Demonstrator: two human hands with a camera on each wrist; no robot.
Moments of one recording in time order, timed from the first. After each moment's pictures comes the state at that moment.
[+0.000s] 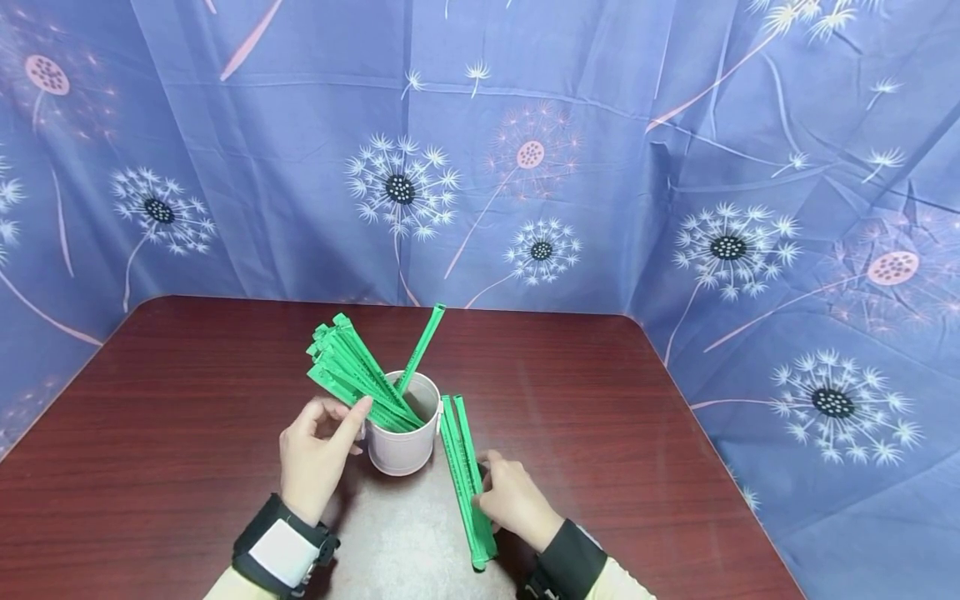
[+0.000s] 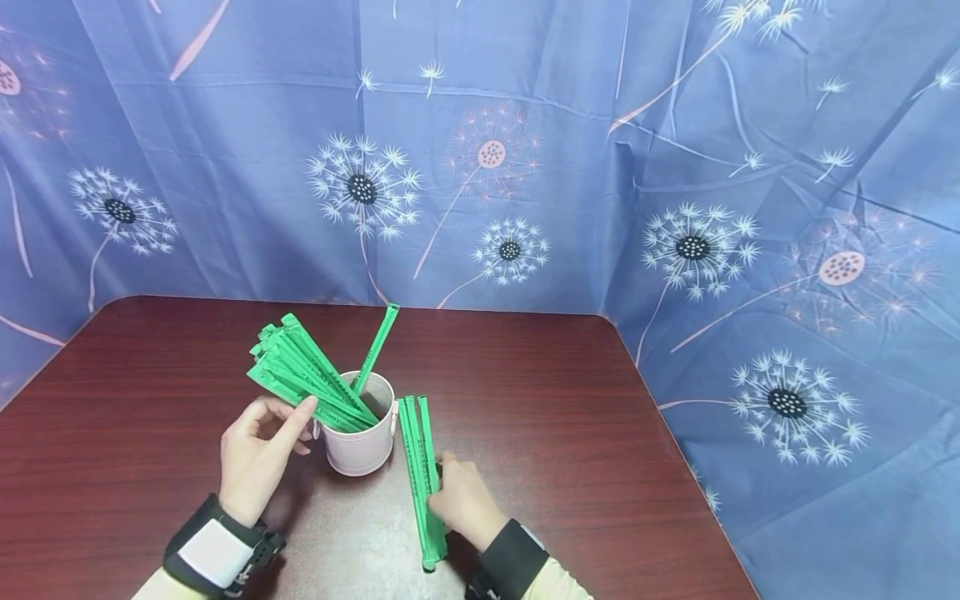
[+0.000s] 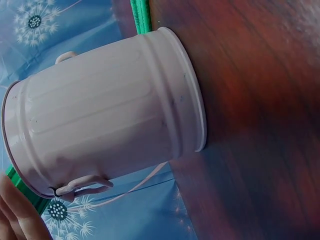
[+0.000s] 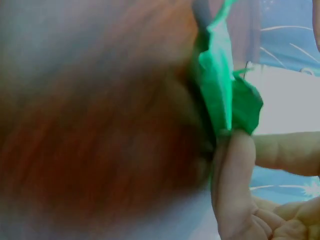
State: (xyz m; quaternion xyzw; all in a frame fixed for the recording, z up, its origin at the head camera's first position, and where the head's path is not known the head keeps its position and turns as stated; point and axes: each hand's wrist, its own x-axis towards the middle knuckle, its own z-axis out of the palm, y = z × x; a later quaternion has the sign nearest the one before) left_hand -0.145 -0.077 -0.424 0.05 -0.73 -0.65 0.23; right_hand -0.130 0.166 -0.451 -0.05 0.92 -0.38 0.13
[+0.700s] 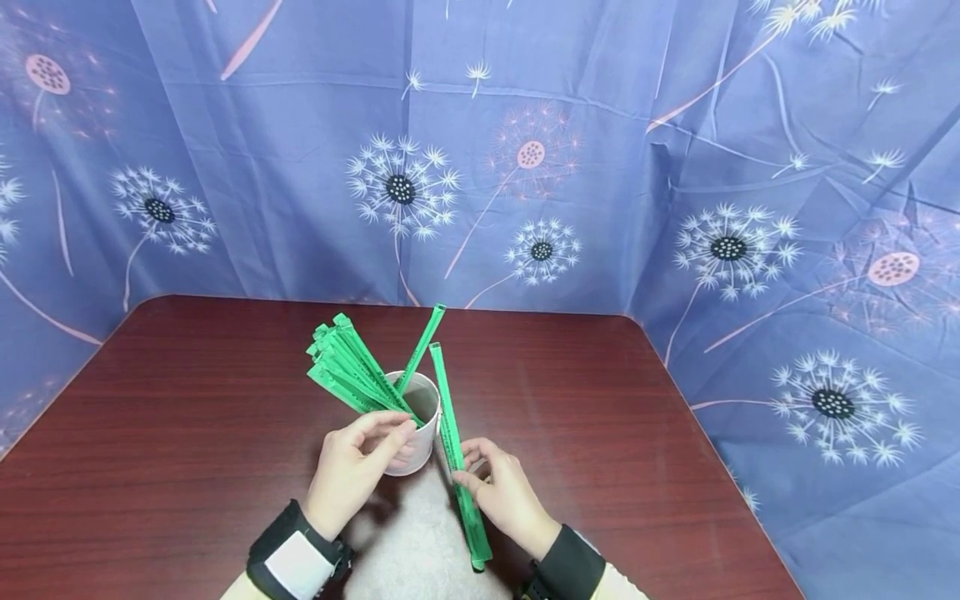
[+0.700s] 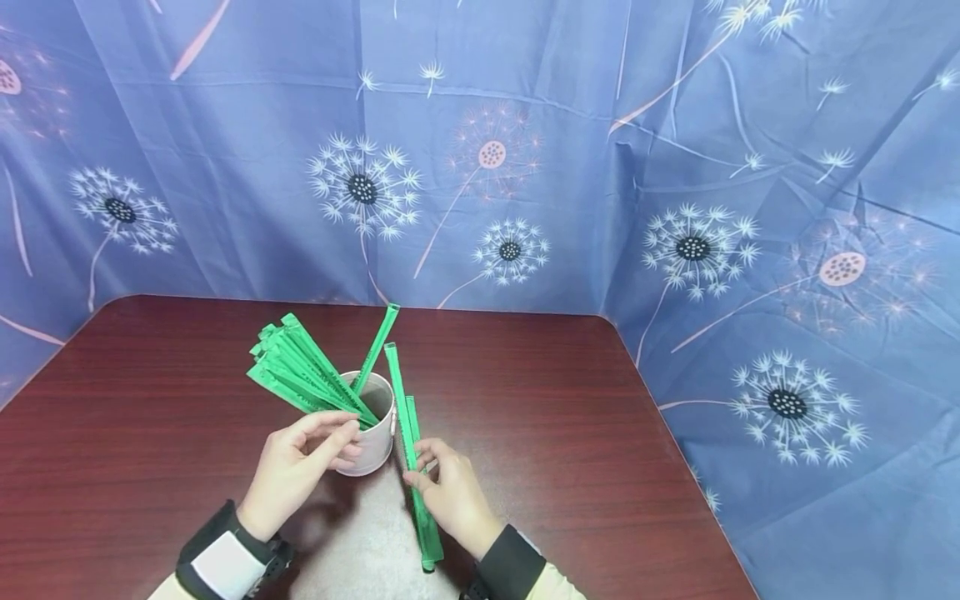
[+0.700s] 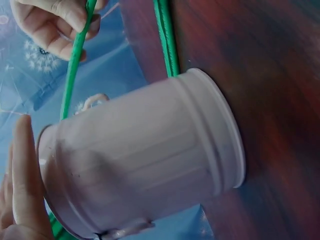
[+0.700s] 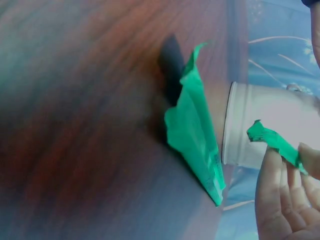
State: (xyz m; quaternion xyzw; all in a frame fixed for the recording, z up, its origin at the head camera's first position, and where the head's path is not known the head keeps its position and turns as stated) left_hand -0.133 -0.057 -0.422 -0.12 -0.75 -0.64 0.12; right_hand -0.128 0.158 -0.446 -0.12 0.86 -0.49 0.04
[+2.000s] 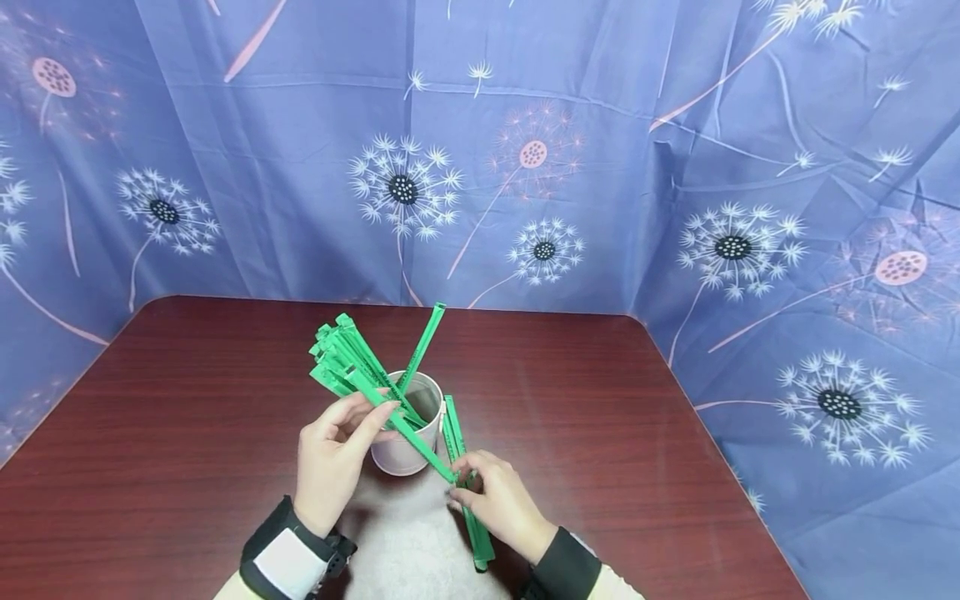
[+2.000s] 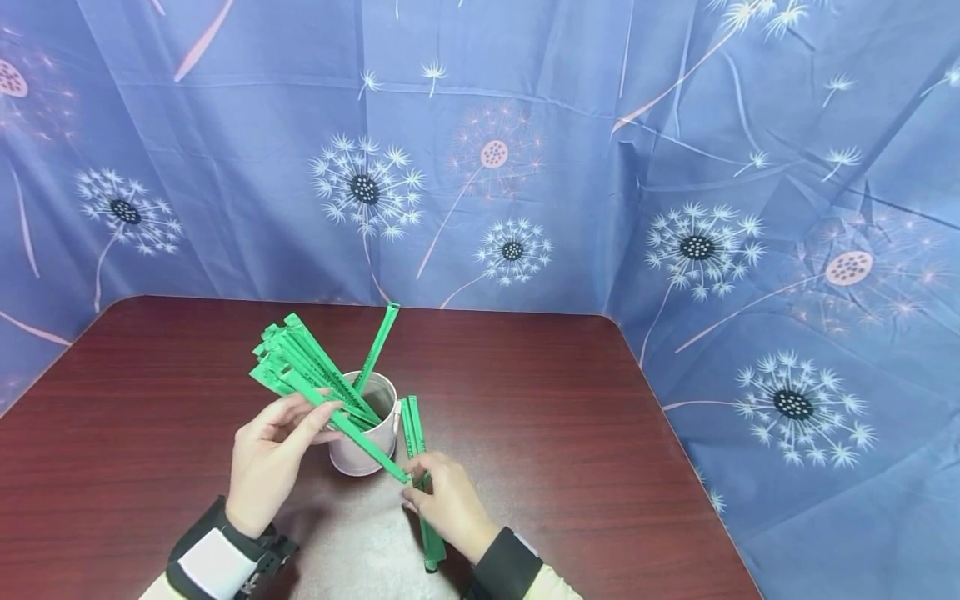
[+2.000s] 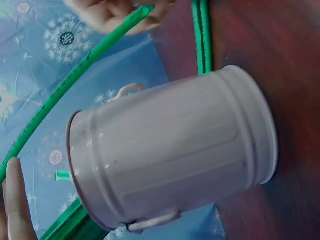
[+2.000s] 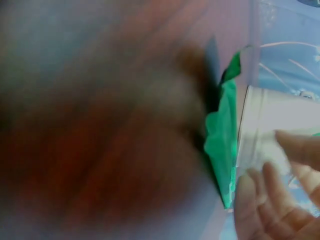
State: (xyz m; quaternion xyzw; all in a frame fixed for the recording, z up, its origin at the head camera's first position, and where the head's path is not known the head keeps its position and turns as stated) left_hand -0.133 -0.059 -0.404 -0.12 -0.64 -0.72 0.24; right_hand -0.128 0.157 -0.457 -0.19 0.91 -0.37 0.02
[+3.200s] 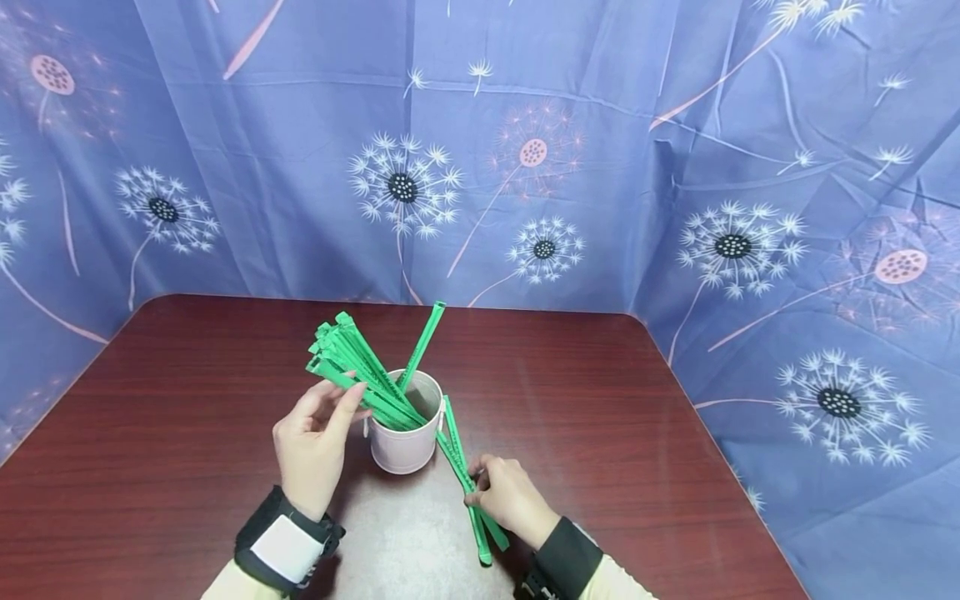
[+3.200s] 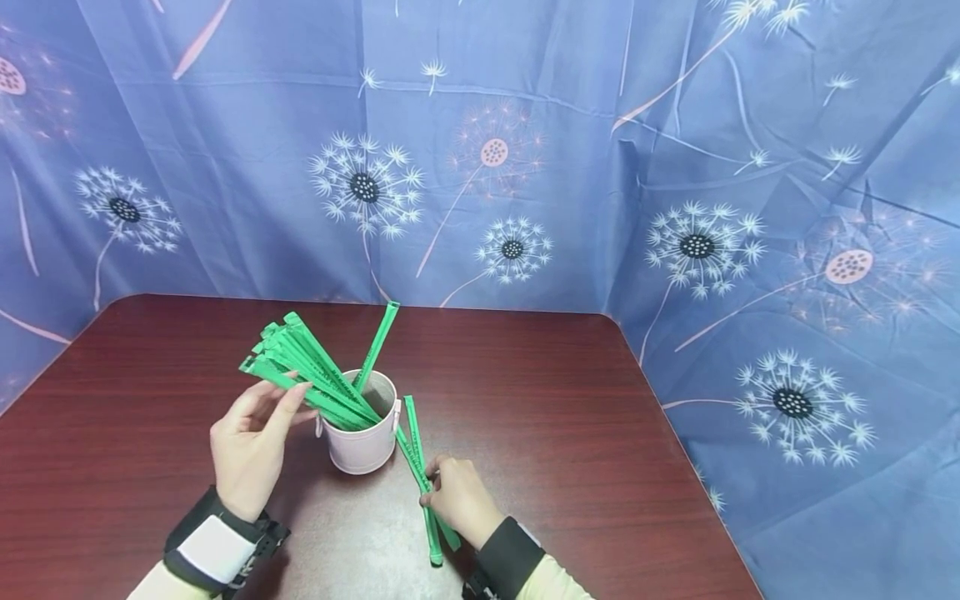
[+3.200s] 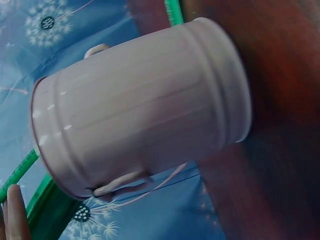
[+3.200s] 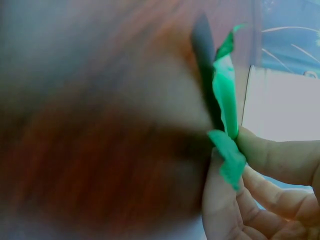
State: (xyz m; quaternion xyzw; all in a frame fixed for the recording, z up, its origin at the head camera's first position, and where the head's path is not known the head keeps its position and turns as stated) left_hand -0.147 -0.072 -0.407 -0.07 -0.67 -0.64 0.37; right_hand -0.134 0.163 -0.455 -0.10 0.95 -0.30 0.09
